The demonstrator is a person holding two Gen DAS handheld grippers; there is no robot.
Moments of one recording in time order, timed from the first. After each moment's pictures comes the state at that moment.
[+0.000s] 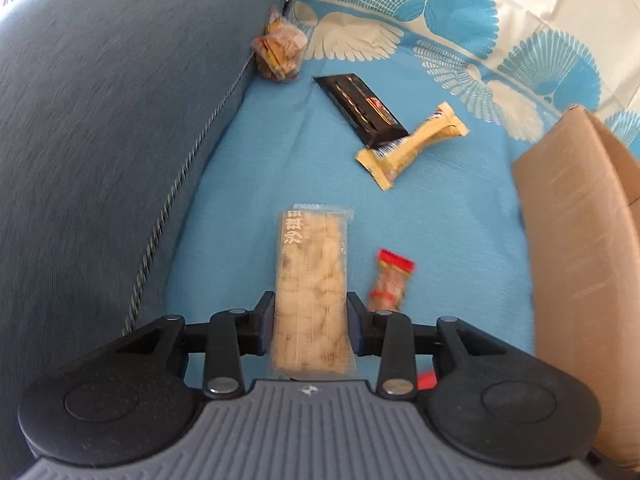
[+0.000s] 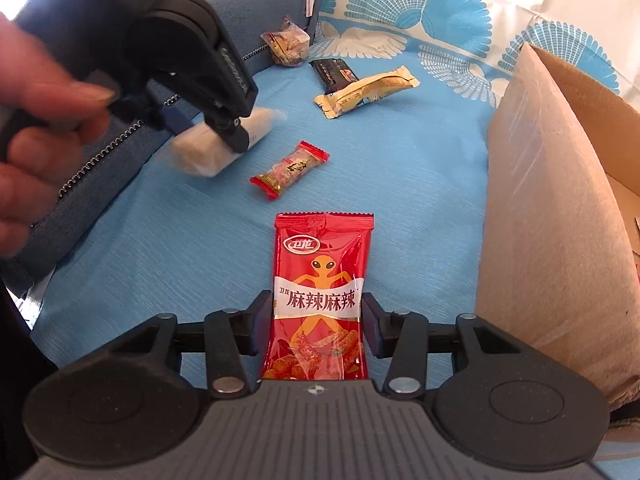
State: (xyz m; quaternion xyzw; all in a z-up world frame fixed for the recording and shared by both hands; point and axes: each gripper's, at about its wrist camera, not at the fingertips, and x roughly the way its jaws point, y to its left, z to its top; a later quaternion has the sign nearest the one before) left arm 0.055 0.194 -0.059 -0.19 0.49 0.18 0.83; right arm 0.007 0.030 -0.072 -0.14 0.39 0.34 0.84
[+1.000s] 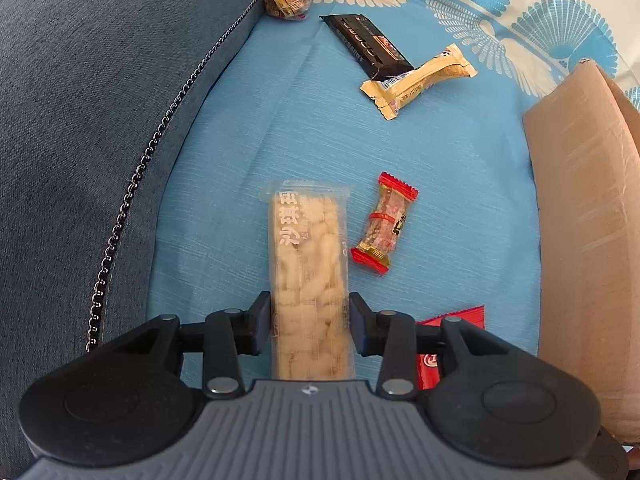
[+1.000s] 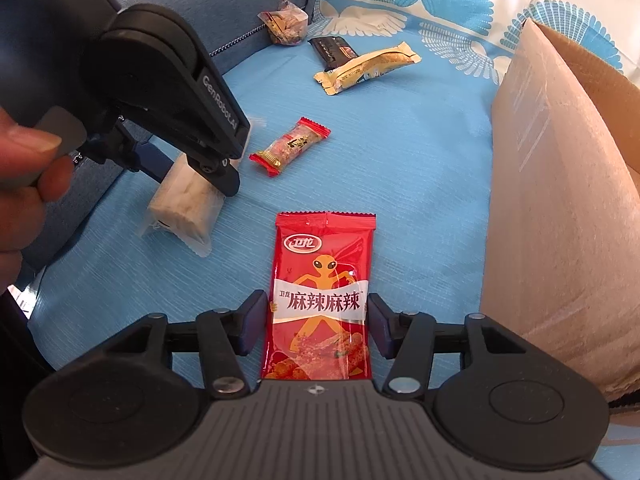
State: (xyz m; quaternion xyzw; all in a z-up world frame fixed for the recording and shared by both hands) left arm 0.044 0.175 -0.079 -0.19 0.54 0.19 0.79; right arm 0.008 0.033 -0.079 -0.14 0.42 0.34 0.83
